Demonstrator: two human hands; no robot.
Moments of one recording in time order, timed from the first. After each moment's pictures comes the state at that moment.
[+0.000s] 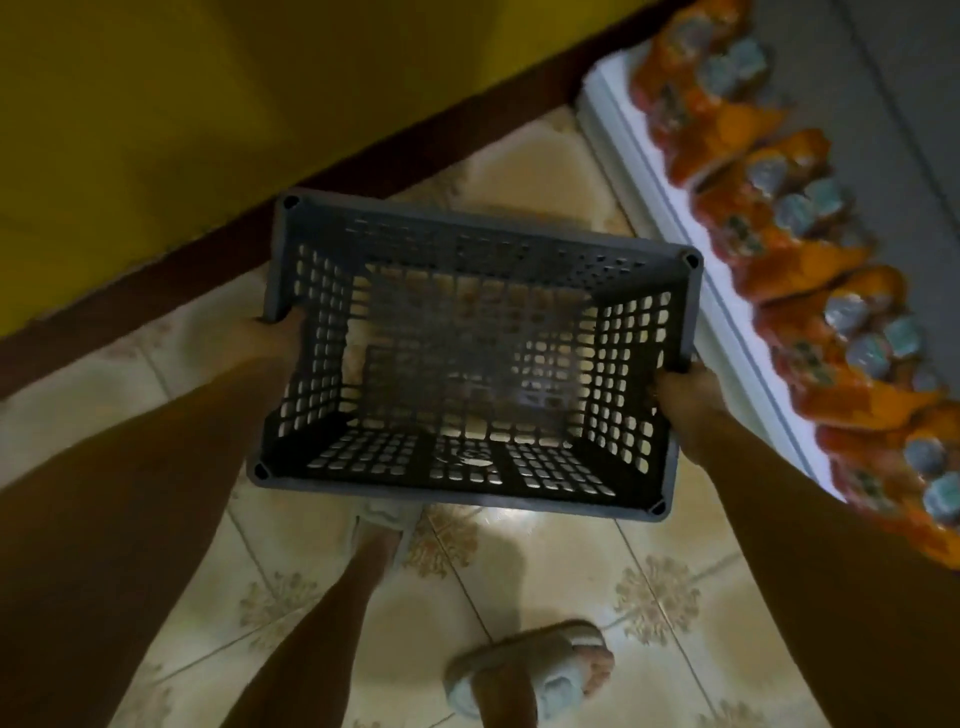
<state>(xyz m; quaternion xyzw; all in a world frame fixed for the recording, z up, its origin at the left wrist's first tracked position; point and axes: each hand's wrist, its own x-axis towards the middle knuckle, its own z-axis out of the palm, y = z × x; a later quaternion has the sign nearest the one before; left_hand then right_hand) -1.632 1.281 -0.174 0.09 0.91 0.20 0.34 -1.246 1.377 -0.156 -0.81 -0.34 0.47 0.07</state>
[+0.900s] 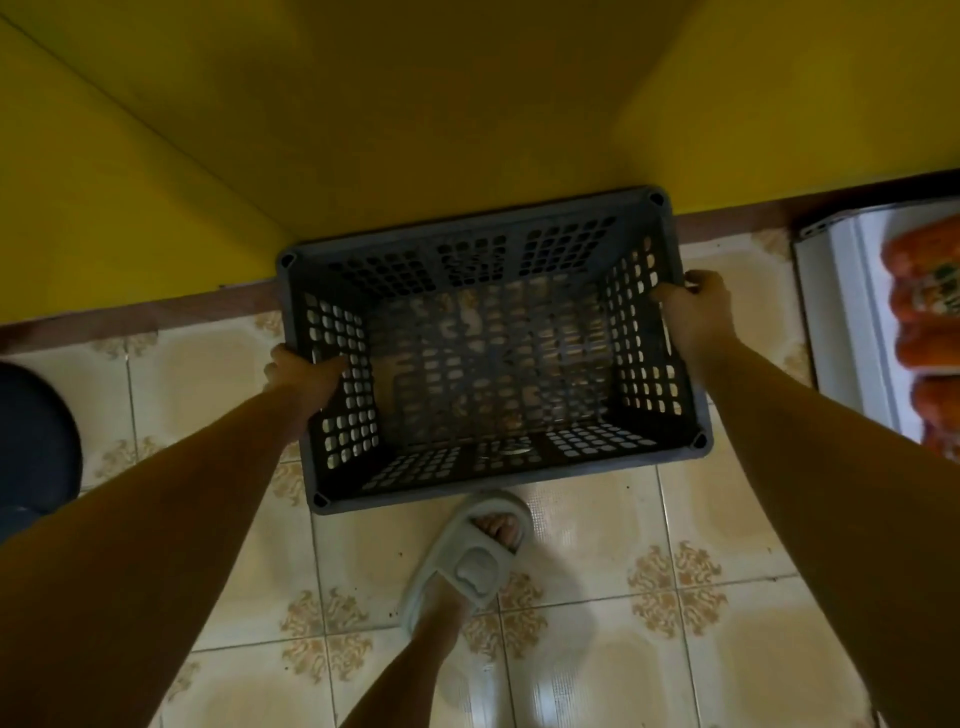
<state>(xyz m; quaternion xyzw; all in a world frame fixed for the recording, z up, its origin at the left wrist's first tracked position) -1.801 1.206 -0.214 -0.10 0.91 0.19 0.35 -1.540 1.495 -0.188 -0.68 -0.56 0.48 0.05</state>
